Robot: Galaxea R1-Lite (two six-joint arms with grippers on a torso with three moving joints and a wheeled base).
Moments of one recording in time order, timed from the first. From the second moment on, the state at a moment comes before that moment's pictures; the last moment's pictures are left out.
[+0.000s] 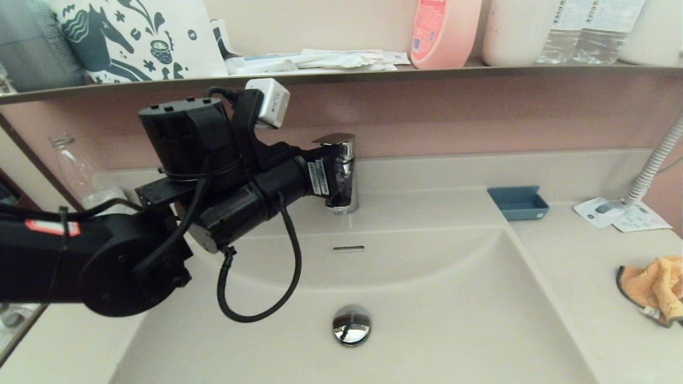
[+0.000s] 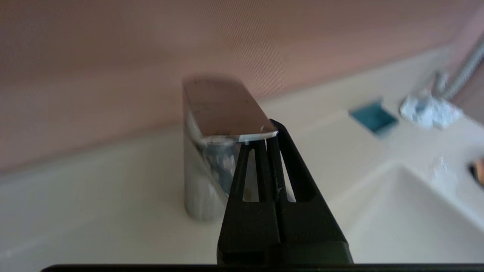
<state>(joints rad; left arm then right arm) -0.64 1.70 -0.99 -0.78 0.07 -0.03 0.00 0.00 -0.02 0.05 -0.03 0.03</state>
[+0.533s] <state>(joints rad) -0.66 1.72 -1.03 -0.78 0.08 -0.03 0.00 0.00 -0.02 0.05 -0.03 0.03</state>
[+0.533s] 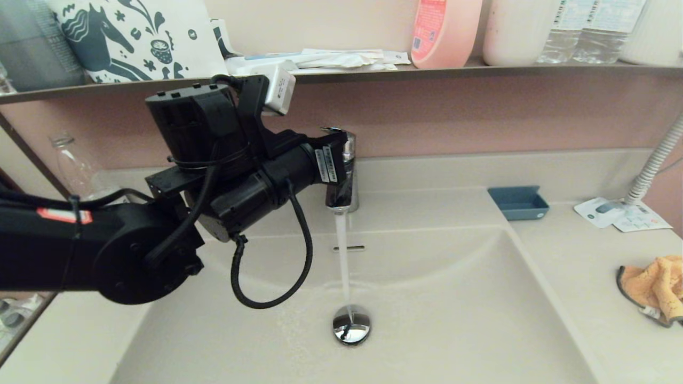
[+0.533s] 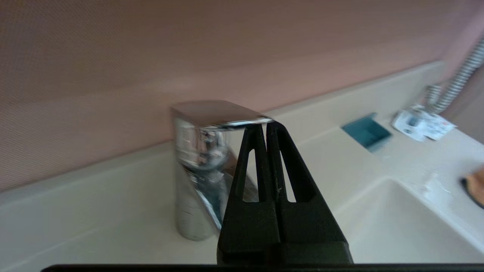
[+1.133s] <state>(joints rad) -0.70 1.62 -0.92 -0.77 0.09 -0.04 0.00 0.00 -0.02 0.05 -0.03 0.03</state>
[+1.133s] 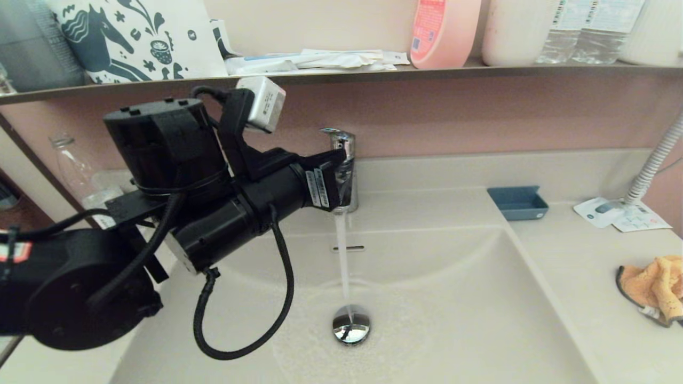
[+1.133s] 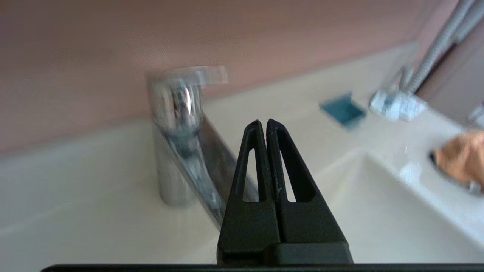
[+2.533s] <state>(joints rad) -0.61 1.71 -1.19 -0.54 0.02 -0.02 0.00 0.00 -0.02 0.05 -0.03 0.03</state>
